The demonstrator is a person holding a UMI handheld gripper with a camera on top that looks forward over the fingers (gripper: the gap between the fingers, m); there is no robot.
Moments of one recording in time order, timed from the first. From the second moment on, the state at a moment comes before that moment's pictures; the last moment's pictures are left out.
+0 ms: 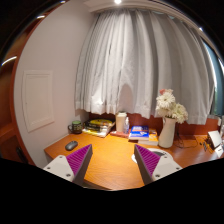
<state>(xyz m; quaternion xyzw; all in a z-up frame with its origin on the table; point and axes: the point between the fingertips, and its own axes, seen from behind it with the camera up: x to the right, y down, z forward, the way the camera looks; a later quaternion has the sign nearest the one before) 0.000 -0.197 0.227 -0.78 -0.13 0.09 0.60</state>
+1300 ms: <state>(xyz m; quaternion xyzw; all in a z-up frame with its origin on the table) -0.353 -0.025 -0.008 -0.91 -0.05 0.06 0.42</state>
